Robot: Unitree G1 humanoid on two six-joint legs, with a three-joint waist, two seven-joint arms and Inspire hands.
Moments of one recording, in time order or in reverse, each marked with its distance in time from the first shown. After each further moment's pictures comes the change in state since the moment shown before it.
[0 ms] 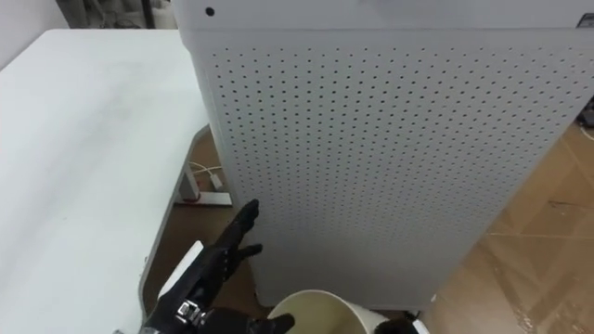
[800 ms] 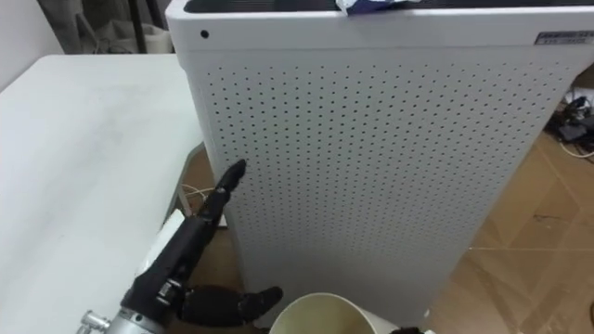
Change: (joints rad) left arm 0.029 0.029 0.086 -0.257 0.286 -0.006 0.219; right arm 0.095 0.007 -0.011 -0.059 0.002 -0.015 -0.092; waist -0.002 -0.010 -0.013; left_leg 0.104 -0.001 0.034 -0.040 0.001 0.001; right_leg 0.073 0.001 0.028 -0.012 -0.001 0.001
